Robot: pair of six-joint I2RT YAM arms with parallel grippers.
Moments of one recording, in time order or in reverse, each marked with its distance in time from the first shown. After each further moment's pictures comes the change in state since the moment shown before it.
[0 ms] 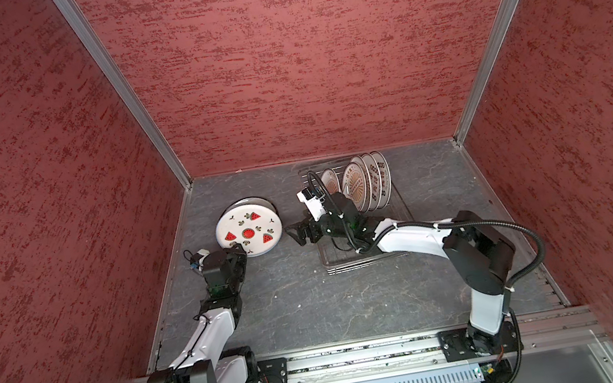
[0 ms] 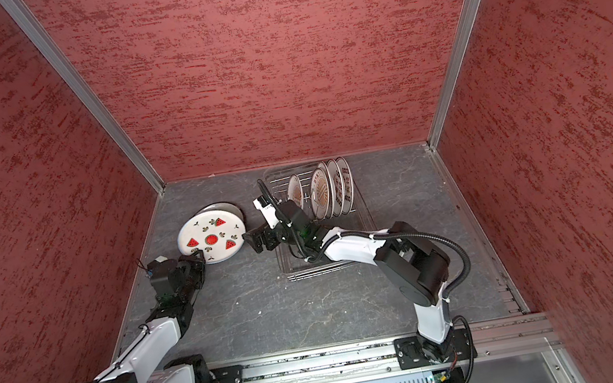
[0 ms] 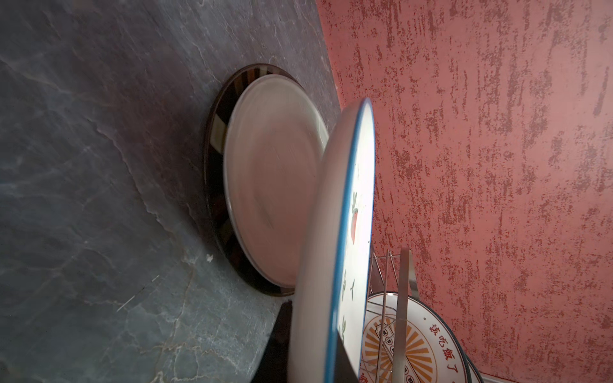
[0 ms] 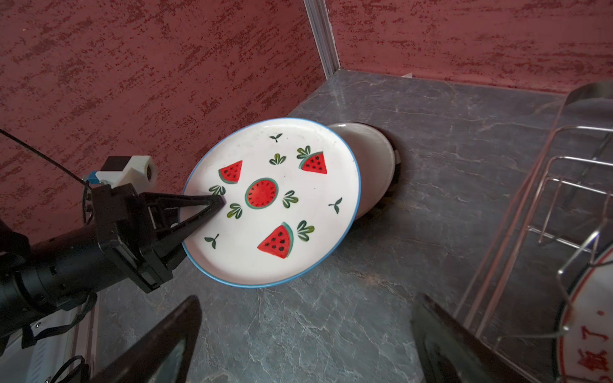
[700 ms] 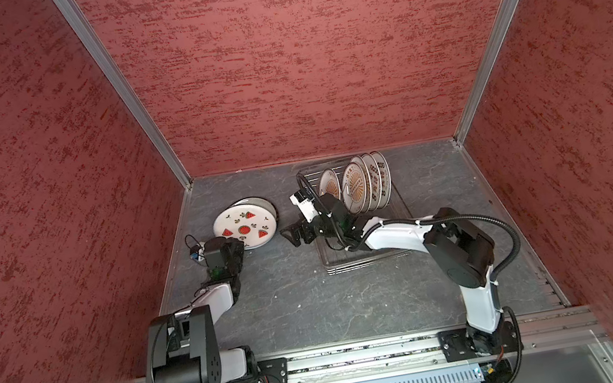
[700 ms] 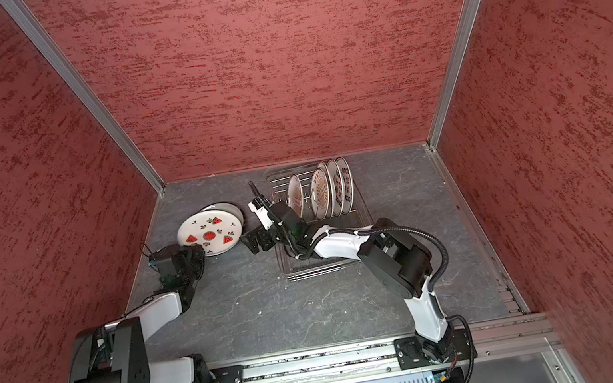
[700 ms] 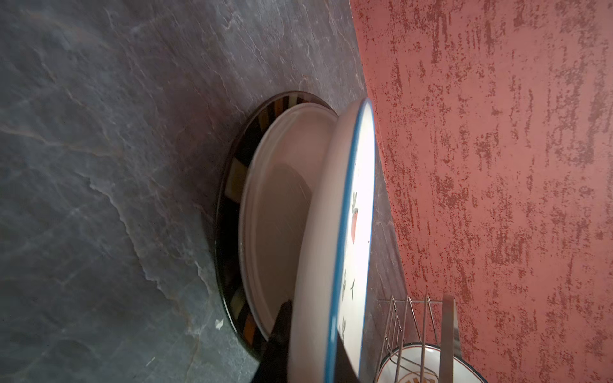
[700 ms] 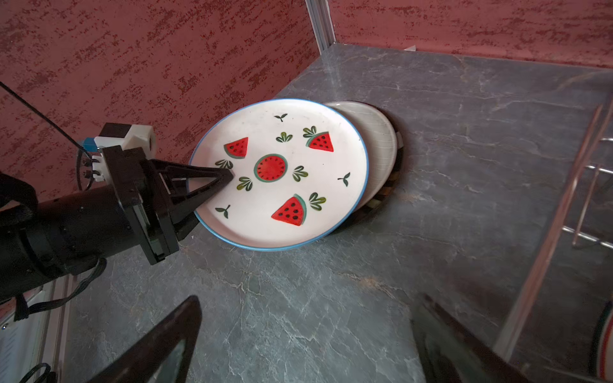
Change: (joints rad) left arm 0.028 0.295 0.130 0.063 -0.041 0.017; right arm 0.000 0.113 0.101 -0.040 -0.001 -0.018
